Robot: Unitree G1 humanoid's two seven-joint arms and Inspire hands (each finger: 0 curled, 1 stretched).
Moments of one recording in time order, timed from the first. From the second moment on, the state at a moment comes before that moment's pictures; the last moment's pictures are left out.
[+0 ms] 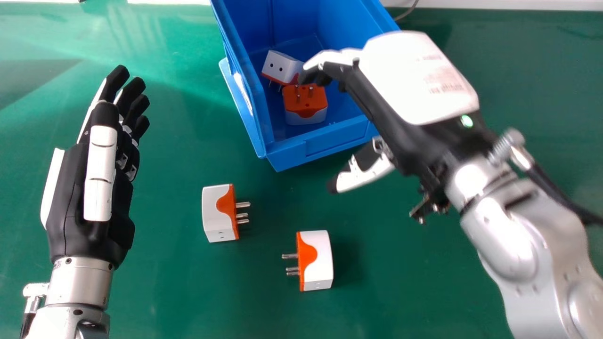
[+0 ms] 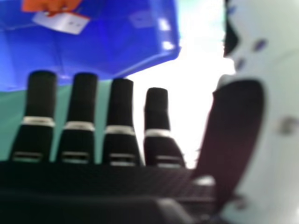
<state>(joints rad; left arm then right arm) 0.17 0.13 0.25 -0.14 -0.34 -0.18 -0.26 -0.17 -0.41 0.36 -0.54 -0.88 0.17 0.29</state>
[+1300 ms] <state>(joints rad) 0.17 0.11 0.26 -0.13 -0.35 -0.18 -0.28 0.28 -0.37 0.31 -0.64 -0.91 -0.06 0.26</state>
